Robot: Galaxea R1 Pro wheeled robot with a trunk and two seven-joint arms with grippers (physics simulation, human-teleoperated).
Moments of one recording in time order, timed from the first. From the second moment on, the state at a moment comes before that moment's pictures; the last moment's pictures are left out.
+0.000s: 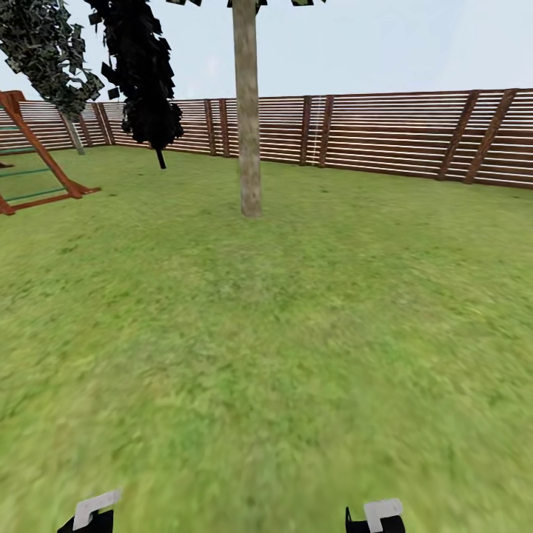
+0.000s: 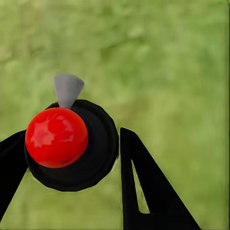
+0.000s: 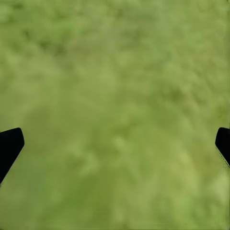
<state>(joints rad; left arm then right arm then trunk) -0.37 0.16 0.37 -0.19 -0.11 -0.34 0.09 -0.40 0.03 0.10 -0.03 0.18 -0.52 -0.33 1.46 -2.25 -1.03</state>
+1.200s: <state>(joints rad) -0.37 0.16 0.37 -0.19 -0.11 -0.34 0.09 -0.40 0.03 0.10 -0.03 0.18 -0.52 -0.33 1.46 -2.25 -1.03</state>
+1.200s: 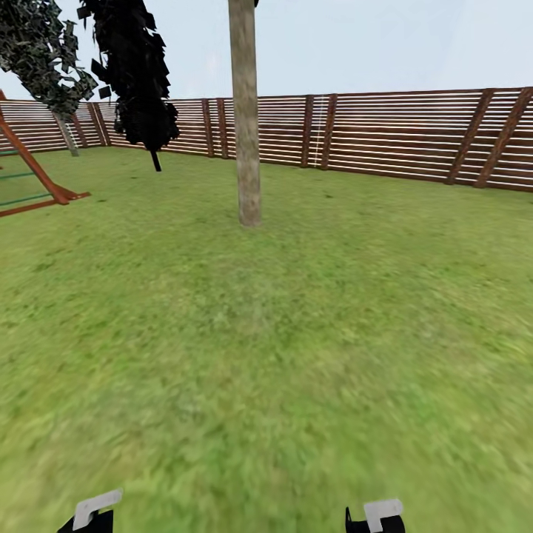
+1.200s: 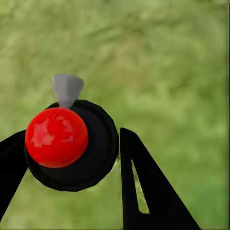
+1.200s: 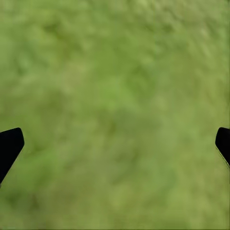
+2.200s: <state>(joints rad) -0.37 0.16 0.37 -0.19 -0.11 -0.34 0.09 -0.40 0.03 0.10 -0.03 0.18 -0.52 -0.33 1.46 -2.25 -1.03</state>
